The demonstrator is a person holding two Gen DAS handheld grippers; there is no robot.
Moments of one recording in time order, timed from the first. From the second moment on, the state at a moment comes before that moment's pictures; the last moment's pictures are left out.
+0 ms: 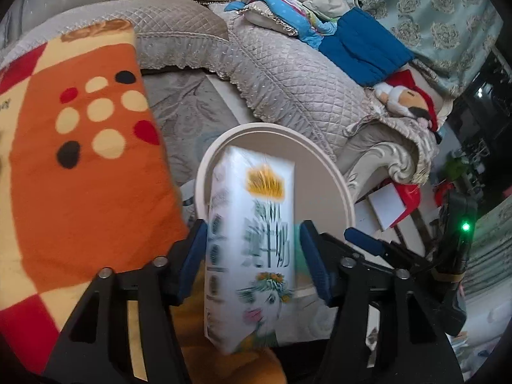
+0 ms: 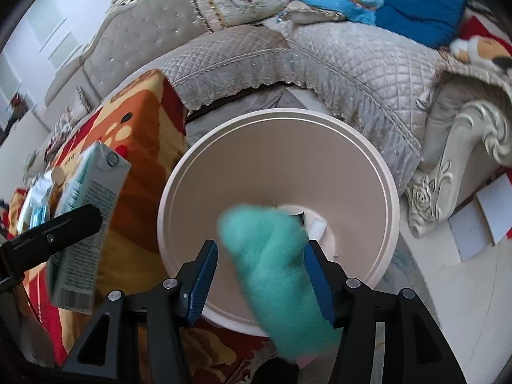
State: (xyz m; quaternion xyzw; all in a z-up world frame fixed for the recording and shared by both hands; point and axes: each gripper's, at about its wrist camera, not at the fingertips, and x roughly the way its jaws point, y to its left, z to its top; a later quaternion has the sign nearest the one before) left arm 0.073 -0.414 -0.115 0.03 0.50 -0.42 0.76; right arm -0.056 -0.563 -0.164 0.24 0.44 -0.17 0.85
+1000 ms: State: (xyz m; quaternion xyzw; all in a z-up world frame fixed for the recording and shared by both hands) left arm 0.070 -0.355 -0.101 0.05 0.45 -0.34 0.82; right arm -0.055 -0.525 -0.138 0.19 0.42 -0.19 0.87
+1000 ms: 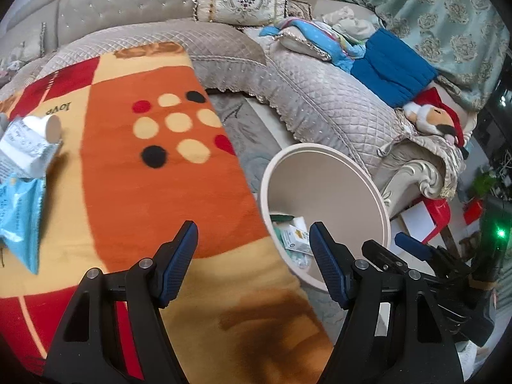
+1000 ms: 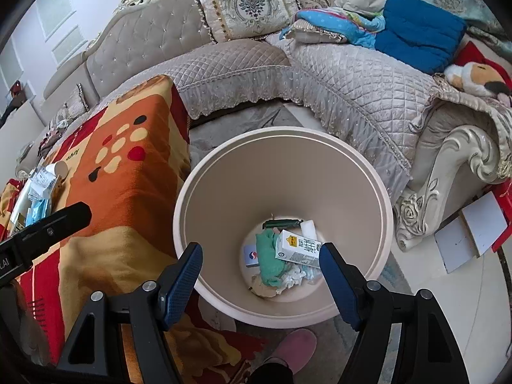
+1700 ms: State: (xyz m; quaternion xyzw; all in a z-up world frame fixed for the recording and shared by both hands) left arm 0.084 -0.204 -0.100 0.03 0.44 -0.24 0.87; right arm -0.019 -0.429 -0.103 0.12 0.41 -0.13 0.89
